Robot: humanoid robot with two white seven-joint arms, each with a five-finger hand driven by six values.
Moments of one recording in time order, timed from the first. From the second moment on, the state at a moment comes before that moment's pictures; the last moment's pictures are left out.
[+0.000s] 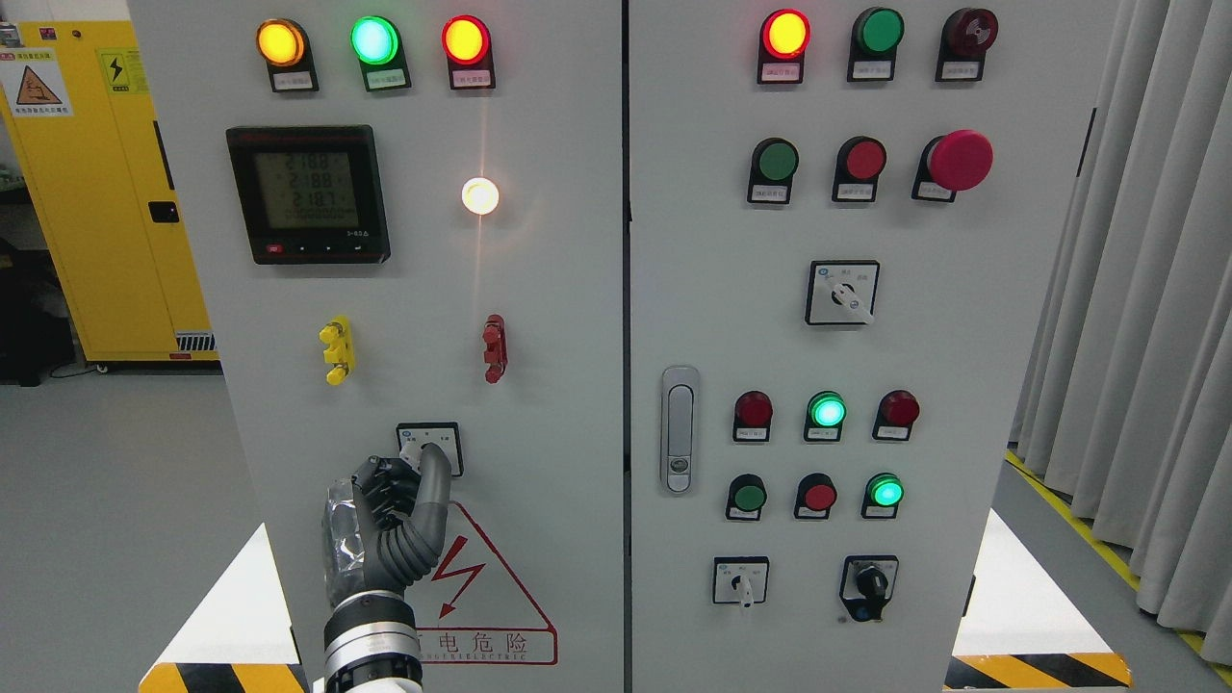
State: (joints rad) left arm -0.43 -0.15 -0.10 -1.86 -0.22 0.55 0.41; right arm 0.12 0.12 0.05 -0.13 0.00 -0.09 -0.24
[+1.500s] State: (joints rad) left arm -0.37 -0.15 -0.11 -1.88 -0.21 0.50 0.40; right arm 0.12 0.12 0.05 -0.13 0.00 -0.09 -0.24
